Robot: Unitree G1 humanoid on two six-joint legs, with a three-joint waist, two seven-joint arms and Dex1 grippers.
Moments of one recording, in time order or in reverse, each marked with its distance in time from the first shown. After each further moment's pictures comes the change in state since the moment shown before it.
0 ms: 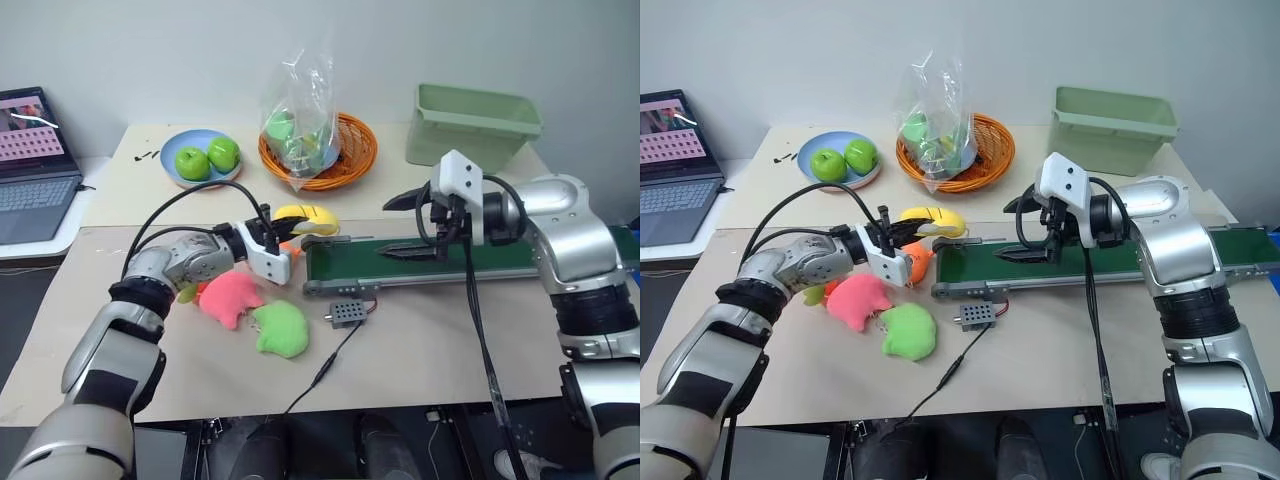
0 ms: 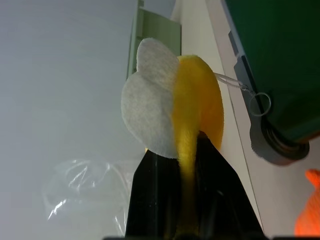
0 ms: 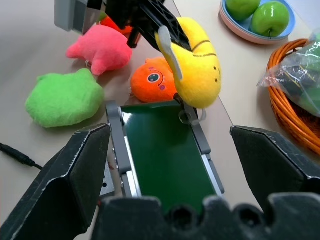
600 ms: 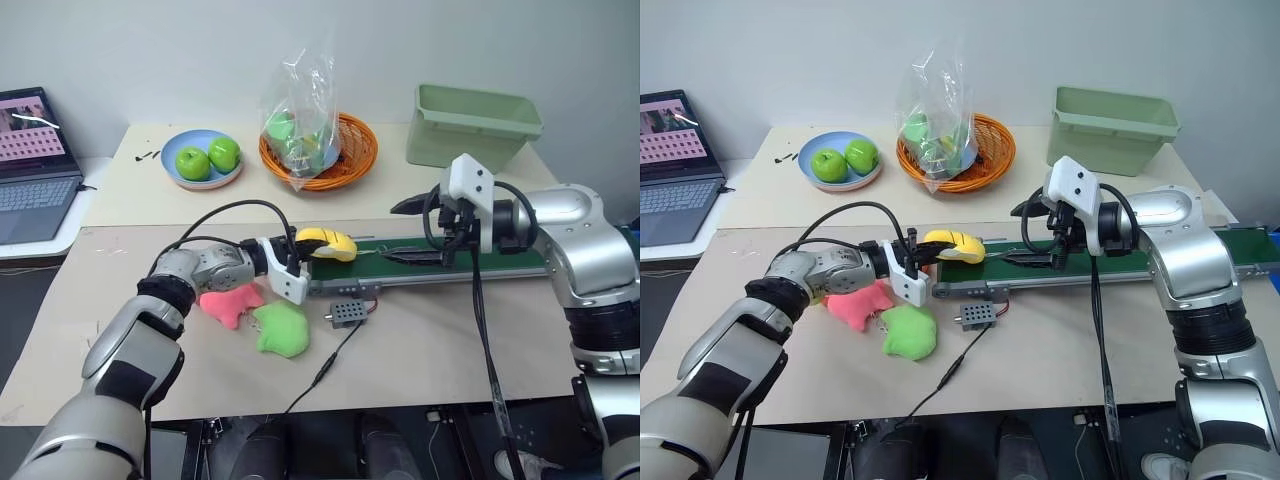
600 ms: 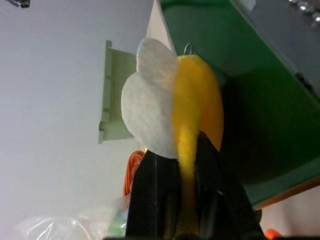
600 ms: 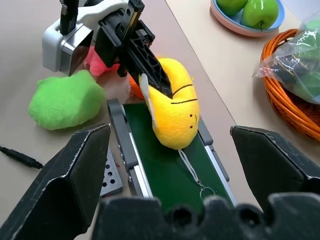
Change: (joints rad) left arm -0.020 -0.054 -0.138 0.061 0.068 -0.022 0.080; right arm 0.055 -0.037 -0.029 -0.089 0.043 0.068 -0.053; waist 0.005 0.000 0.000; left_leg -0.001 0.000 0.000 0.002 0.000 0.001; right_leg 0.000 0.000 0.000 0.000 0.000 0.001
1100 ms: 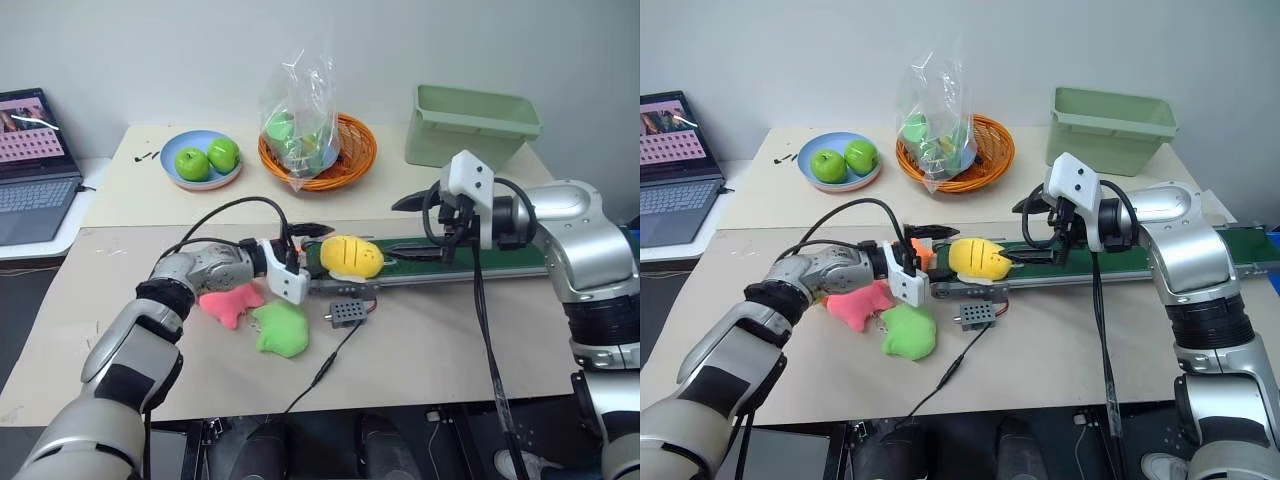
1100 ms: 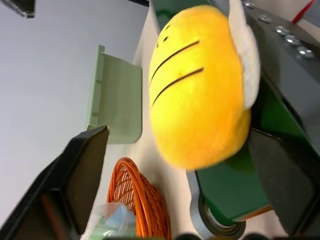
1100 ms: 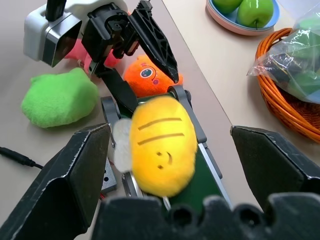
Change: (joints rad) left arm 0.045 0.003 0.046 -0.024 -0.226 -0.012 -0.251; right arm -0.031 0.007 0.019 0.058 -0.016 -0.036 0.005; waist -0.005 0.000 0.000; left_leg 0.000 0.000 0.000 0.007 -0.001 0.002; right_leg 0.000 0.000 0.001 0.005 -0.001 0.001
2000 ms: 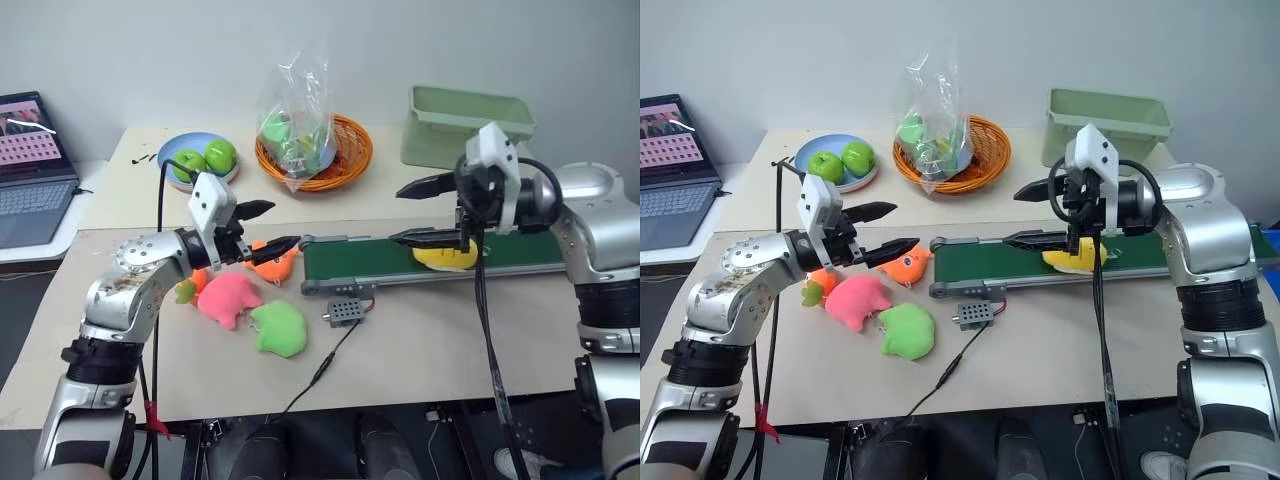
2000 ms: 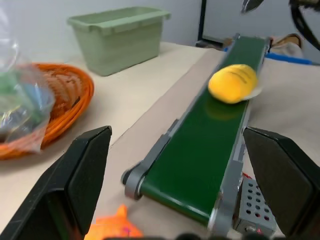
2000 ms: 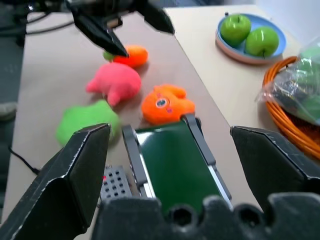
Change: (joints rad) left arm 0.452 0.114 0.547 -1.096 -1.206 1.566 -0.637; right arm -0.078 -0.009 -0.061 0.078 0.136 0.044 0.113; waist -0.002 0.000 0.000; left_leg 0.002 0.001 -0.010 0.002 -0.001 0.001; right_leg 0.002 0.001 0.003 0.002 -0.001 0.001
